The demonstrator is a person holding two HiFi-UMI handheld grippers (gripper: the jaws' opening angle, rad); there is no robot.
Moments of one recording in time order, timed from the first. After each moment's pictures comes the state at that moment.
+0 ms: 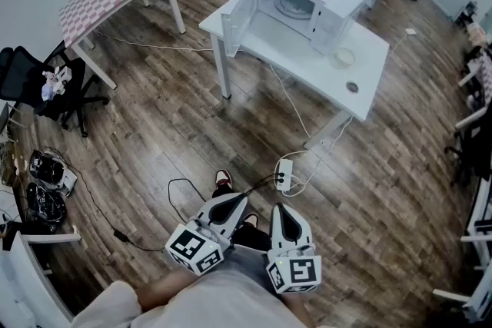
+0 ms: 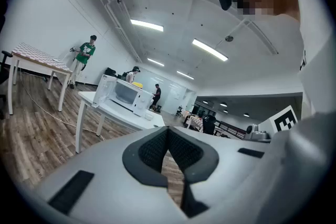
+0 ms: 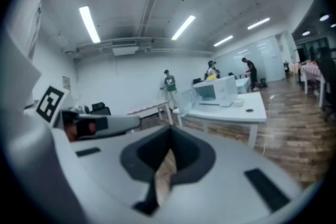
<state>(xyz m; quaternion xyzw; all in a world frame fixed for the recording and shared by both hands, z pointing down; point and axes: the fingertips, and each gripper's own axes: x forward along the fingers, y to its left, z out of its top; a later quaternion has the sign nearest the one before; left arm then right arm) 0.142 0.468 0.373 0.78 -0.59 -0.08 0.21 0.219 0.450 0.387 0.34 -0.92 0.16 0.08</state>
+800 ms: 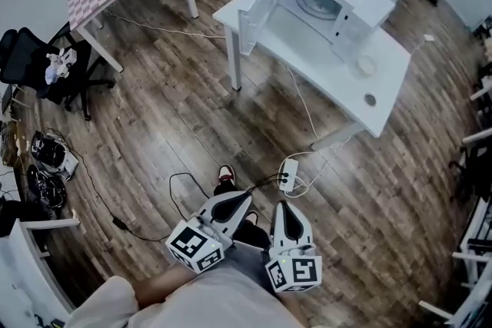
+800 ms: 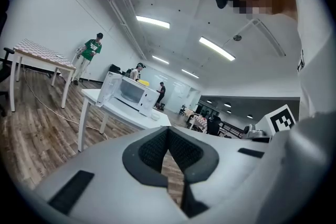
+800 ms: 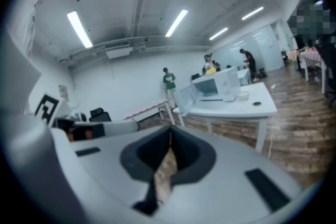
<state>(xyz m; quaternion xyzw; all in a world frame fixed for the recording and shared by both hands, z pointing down) 0.102 0.422 0.382 0.77 -0.59 -0.07 0.23 0.174 0.401 0.396 0.35 -0.91 0.21 0.07</state>
